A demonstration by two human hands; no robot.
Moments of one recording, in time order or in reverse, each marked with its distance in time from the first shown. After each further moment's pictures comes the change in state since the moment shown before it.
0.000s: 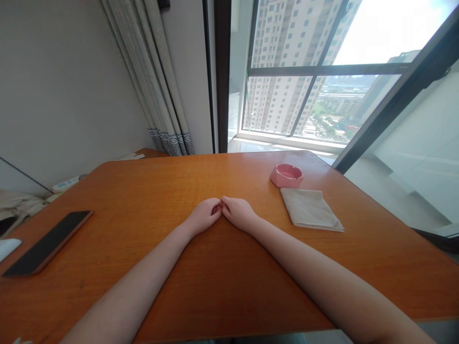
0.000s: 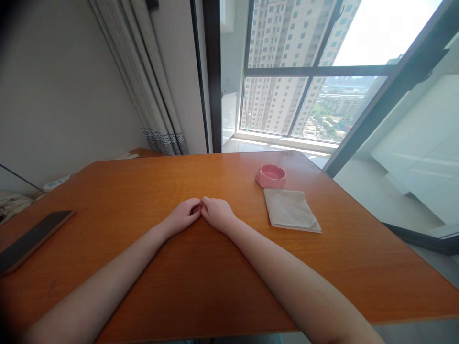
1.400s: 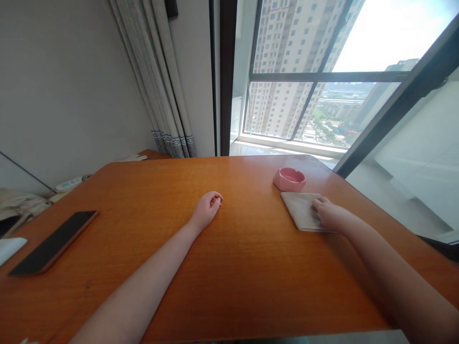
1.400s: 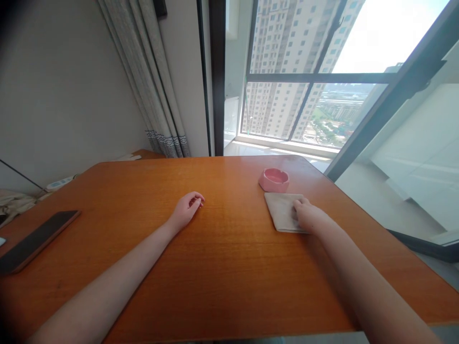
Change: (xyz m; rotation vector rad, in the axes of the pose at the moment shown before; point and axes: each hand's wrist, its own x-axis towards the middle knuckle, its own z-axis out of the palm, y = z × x) left_hand 0.006 -0.015 0.001 -0.304 0.298 -0.134; right_hand -0.109 0.155 -0.093 -0.372 -0.358 0.636
